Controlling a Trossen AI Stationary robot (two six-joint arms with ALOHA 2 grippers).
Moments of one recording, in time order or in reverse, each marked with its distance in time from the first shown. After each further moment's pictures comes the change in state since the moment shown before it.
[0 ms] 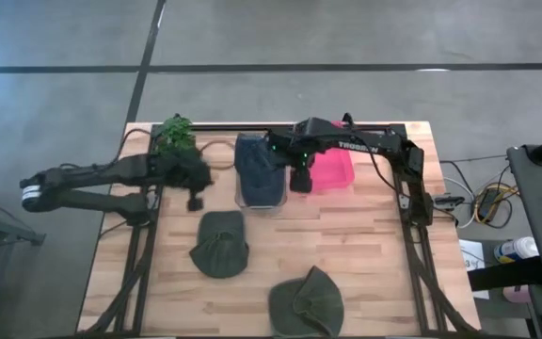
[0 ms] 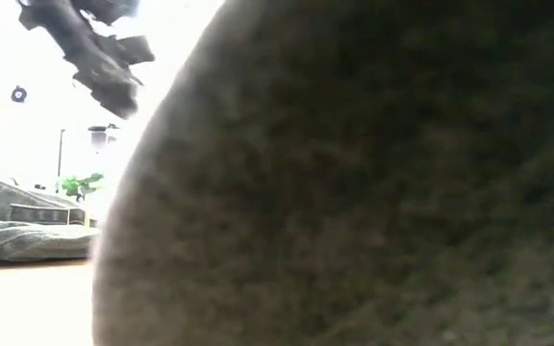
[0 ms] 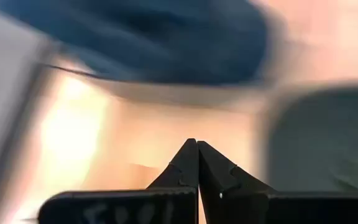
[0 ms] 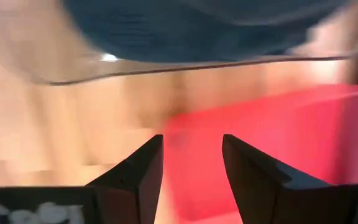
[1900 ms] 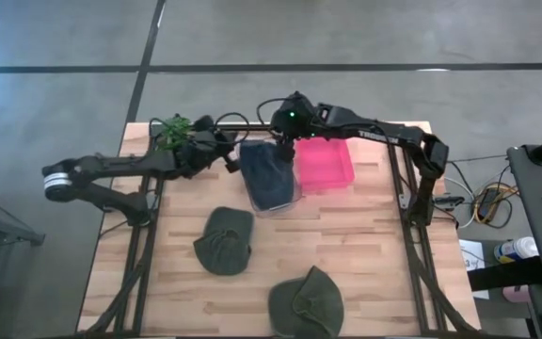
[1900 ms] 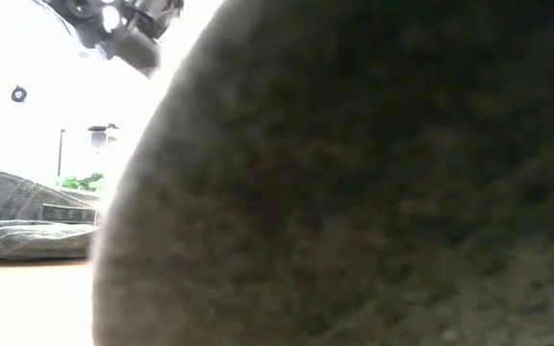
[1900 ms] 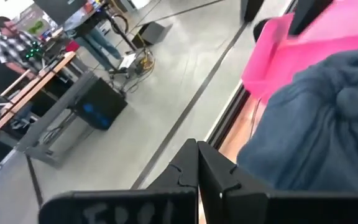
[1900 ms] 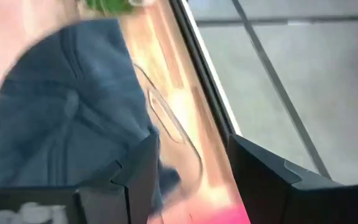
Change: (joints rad) left arm 0.094 0.320 0.019 0.806 -0.447 0.216; right arm -0.146 -0.185 -0.296 0.790 0.028 -0.037
